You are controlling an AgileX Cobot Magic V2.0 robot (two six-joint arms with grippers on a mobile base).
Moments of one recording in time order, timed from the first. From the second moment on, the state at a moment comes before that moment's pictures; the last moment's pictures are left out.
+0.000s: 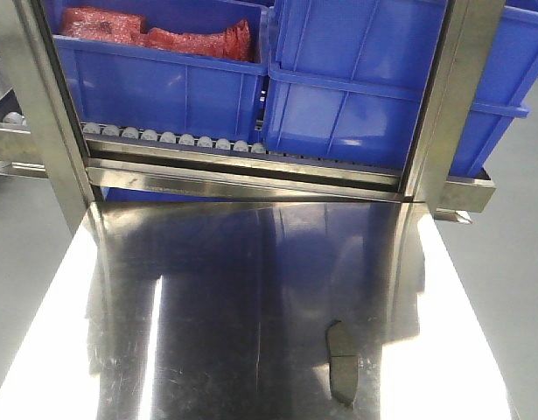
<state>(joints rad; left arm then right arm) -0.35 0.20 -0.42 0.28 0.74 -0.10 0.10 0.27 -0.40 -0.04 0.54 -0.03</state>
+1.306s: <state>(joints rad) -0.35 0.20 -0.42 0.29 0.74 -0.10 0.10 0.46 -0.41 -0.02 0.48 0.02</state>
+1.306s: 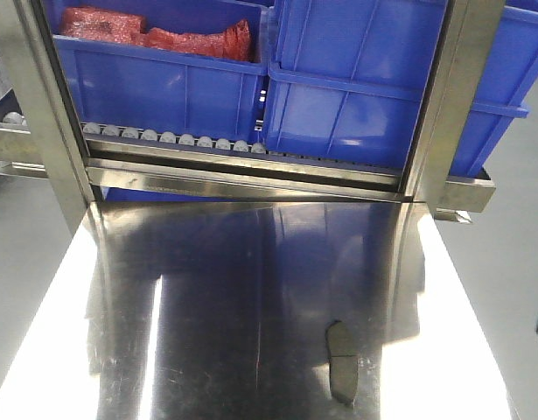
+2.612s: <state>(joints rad) -0.35 0.20 -0.42 0.29 0.74 -0.10 0.50 1.73 -1.16 0.01 0.97 0.38</state>
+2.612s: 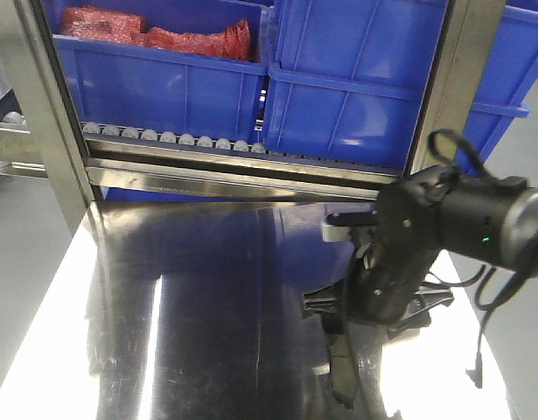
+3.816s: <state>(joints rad) -0.35 0.20 -0.42 0.29 0.74 -0.10 0.57 1.87 -1.17 -0.05 0.89 0.48</state>
